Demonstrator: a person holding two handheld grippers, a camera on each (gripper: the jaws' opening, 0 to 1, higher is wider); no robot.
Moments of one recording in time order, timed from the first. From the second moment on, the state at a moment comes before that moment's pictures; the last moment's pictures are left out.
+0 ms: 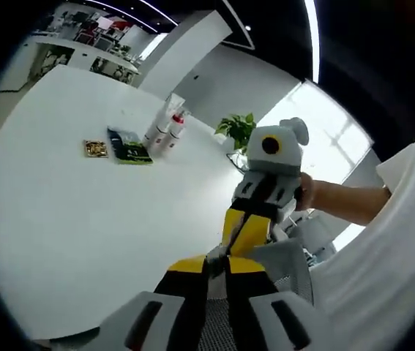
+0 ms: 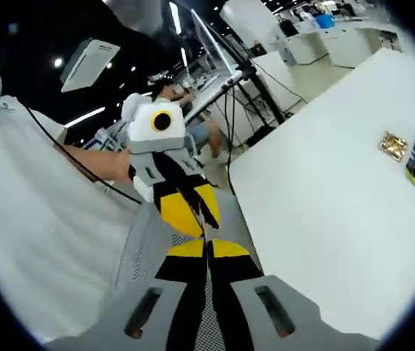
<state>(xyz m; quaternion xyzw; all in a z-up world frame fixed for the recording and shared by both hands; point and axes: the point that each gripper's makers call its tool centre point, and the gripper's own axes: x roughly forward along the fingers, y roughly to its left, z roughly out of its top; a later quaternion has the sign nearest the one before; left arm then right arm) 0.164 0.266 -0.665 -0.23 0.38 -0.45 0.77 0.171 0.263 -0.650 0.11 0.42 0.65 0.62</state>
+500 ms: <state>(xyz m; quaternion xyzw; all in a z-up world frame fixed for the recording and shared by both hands) 0.173 0.272 -0.656 -0.27 0.37 -0.44 0.78 0.187 0.264 -0.639 0.23 0.42 0.60 0.64</state>
